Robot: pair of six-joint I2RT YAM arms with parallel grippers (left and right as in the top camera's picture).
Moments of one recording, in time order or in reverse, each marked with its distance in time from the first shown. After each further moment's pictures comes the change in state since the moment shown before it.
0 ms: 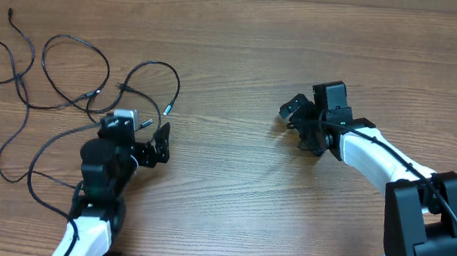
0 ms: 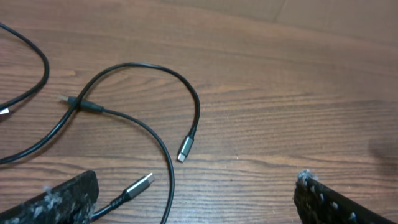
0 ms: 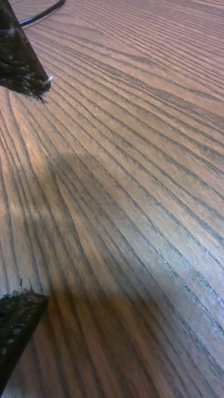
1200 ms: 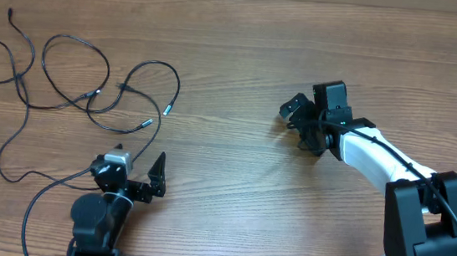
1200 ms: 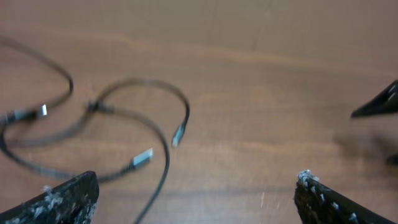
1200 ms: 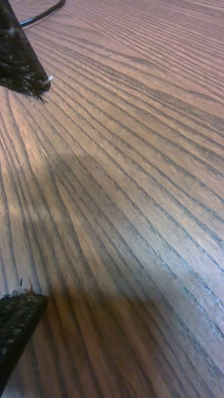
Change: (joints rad) left arm -0.003 -0.896 -0.195 -0.508 -0.012 0.000; right arm 0.000 0.000 0.000 0.003 0.000 0.000
